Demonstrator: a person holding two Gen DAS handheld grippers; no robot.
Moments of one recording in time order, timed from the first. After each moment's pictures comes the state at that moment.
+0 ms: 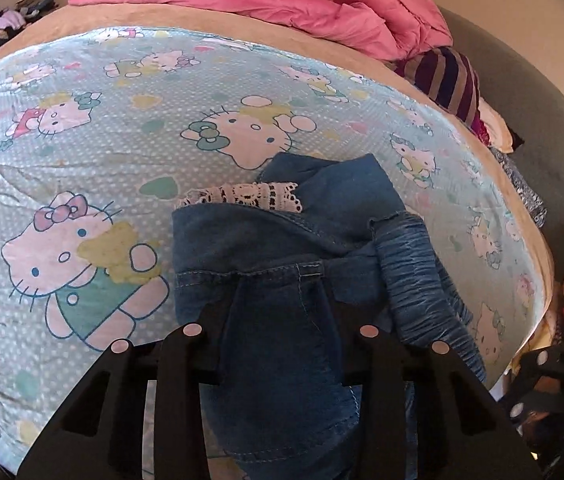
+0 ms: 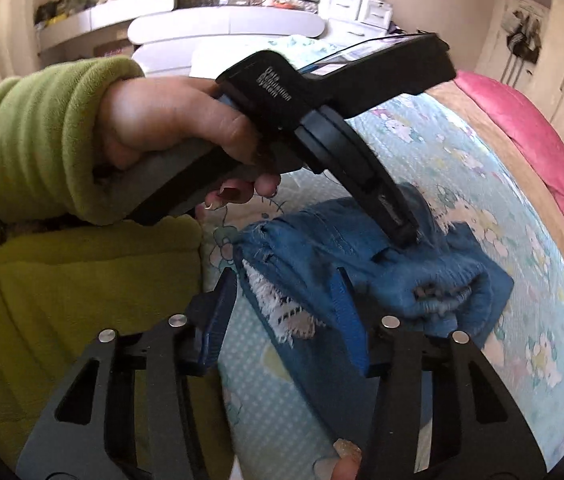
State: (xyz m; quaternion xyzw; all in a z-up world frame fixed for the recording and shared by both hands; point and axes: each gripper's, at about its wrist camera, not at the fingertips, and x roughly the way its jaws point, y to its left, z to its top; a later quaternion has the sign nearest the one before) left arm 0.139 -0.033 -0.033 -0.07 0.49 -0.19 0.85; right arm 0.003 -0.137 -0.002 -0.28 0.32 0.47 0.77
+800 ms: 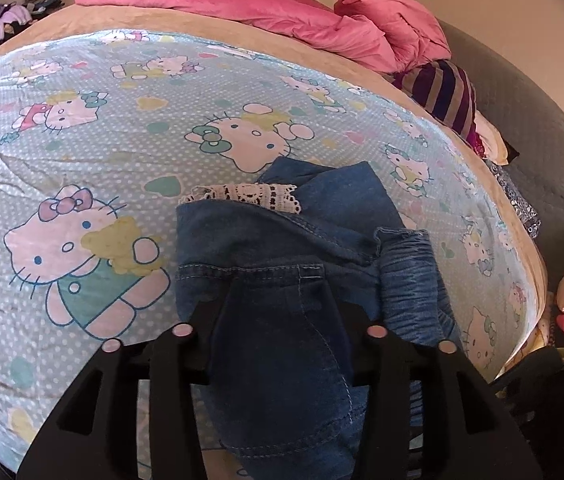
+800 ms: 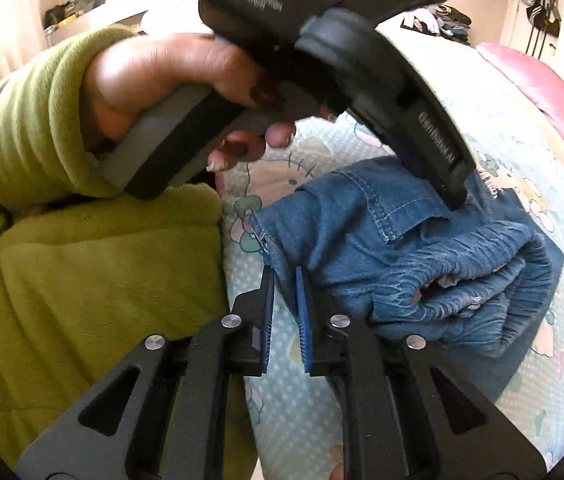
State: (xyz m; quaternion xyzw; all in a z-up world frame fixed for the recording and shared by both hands) left arm 0.126 -0.030 -0.030 -0.09 0.47 -0.19 0.86; right arm 0.006 -0.151 -0.023 -0.24 0.37 0.50 0.74
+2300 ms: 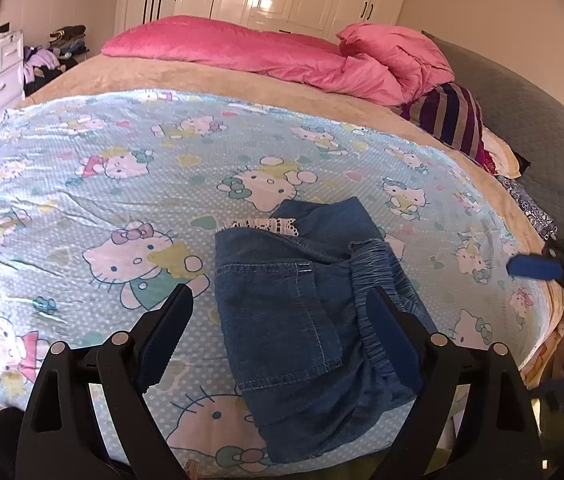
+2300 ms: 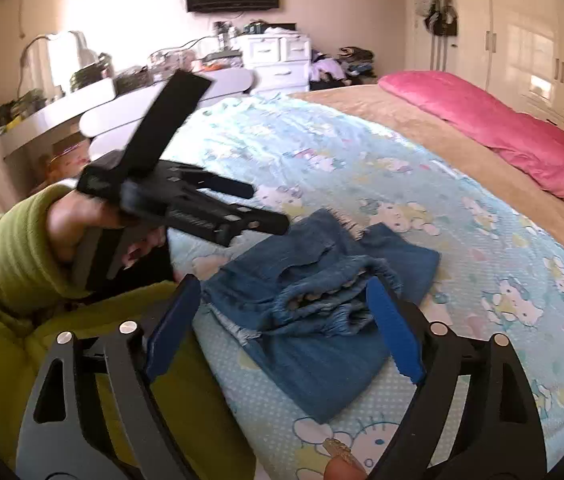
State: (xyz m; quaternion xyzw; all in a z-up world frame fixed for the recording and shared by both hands) left arm 0.066 -0.020 0.032 -0.05 0.40 -0.14 0.90; right arm 0.014 -0.234 0.069 -0.11 0.30 0.40 0.86
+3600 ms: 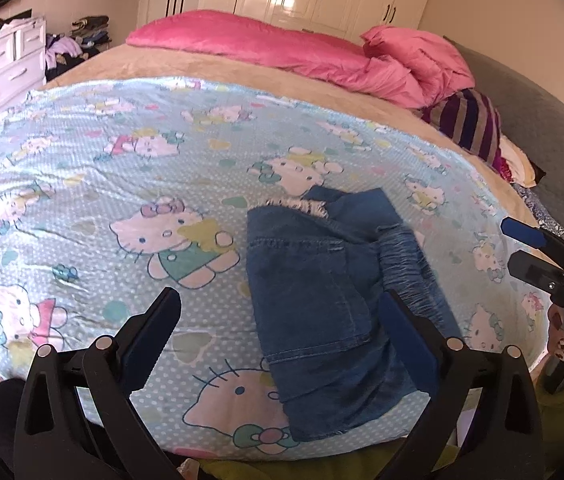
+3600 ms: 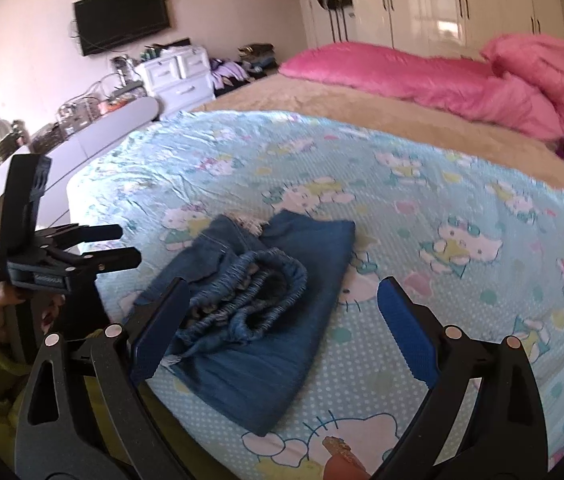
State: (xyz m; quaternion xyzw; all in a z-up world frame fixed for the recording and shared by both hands) left arm 0.055 -0.001 0.016 -0.07 0.42 -0.10 0.90; right arm 0.074 -0.273 0.034 -0.01 0.36 0.26 0.89
